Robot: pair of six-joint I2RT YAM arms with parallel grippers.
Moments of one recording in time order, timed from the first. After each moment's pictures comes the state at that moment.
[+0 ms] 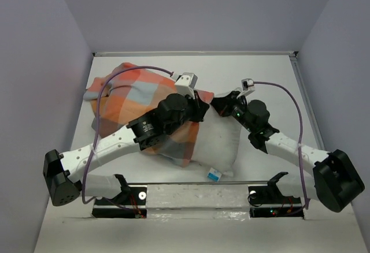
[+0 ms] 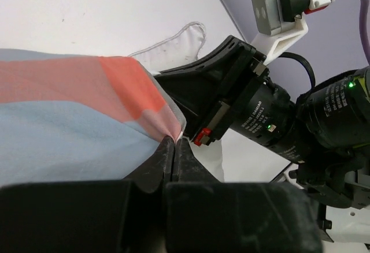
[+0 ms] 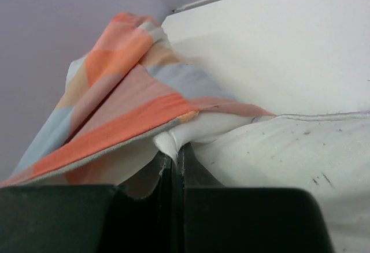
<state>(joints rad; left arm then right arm) -1.04 1.21 1.11 -0.16 -0.30 -0.60 0.56 1.21 0.58 0.64 -0.07 0.68</state>
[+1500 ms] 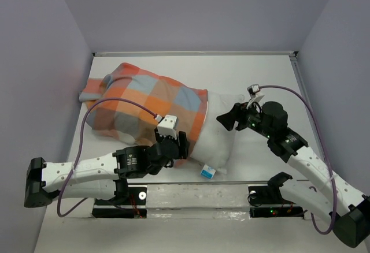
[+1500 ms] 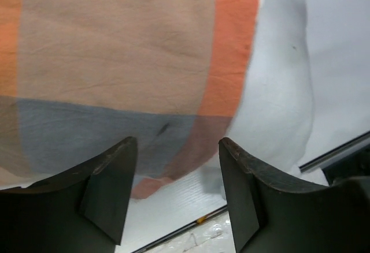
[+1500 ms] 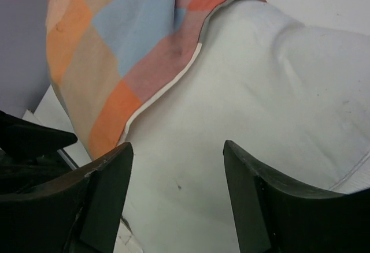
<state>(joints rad) -1.32 0.90 0.71 -0.42 -0.72 -0.77 0.53 0.84 0.68 -0.09 -0.23 0.46</state>
